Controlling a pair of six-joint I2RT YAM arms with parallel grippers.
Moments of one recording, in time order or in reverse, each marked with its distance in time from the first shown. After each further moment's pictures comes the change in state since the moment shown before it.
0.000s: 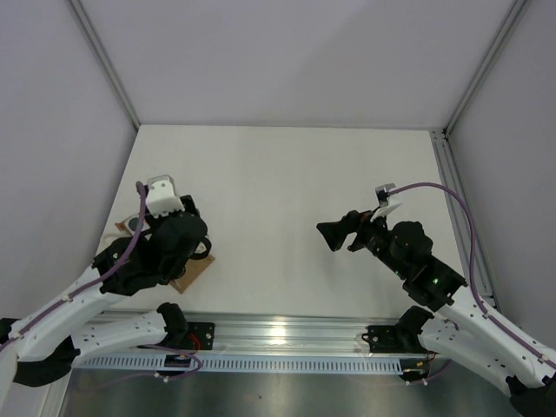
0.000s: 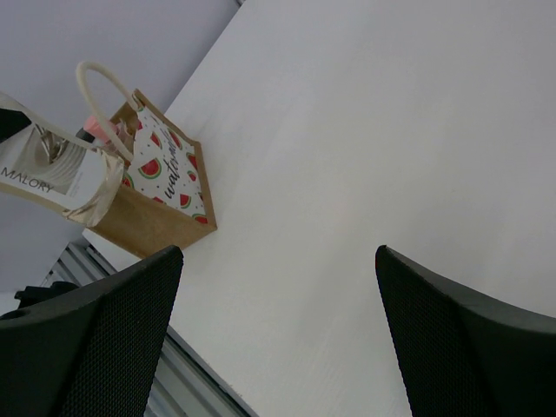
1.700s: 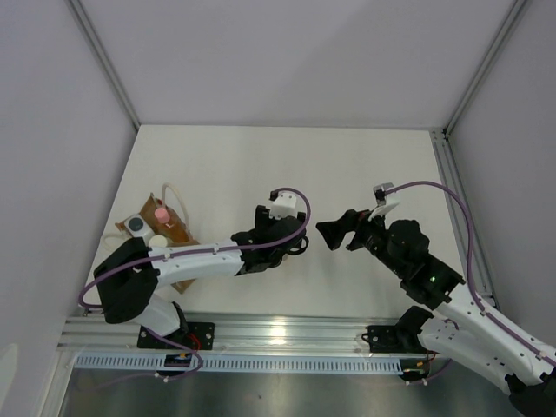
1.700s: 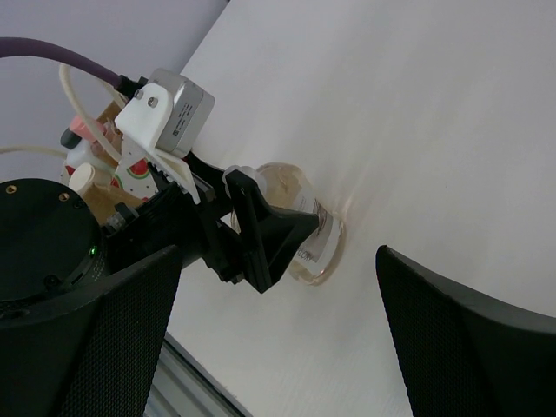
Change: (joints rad) left arm -0.075 0.707 -0.189 0.875 0.292 0.244; right arm 0.000 0.023 0.005 -0.003 0.018 0.000
